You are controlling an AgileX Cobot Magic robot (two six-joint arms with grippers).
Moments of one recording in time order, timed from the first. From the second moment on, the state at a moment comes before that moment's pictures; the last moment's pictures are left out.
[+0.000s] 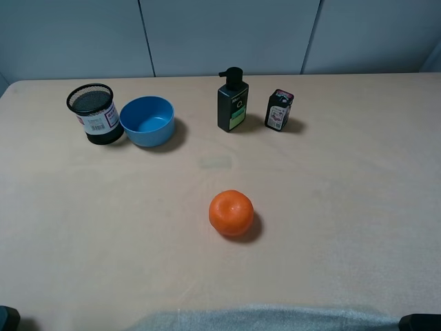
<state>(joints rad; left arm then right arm) -0.01 -0.01 -0.50 0.09 1.05 -0.05 -0.01 0.50 -0.72 0.09 1.00 0.00</state>
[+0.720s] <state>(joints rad) -0.01 -0.01 -0.50 0.09 1.05 -0.05 0.02 1.01 -0.78 0.21 1.01 -0.15</state>
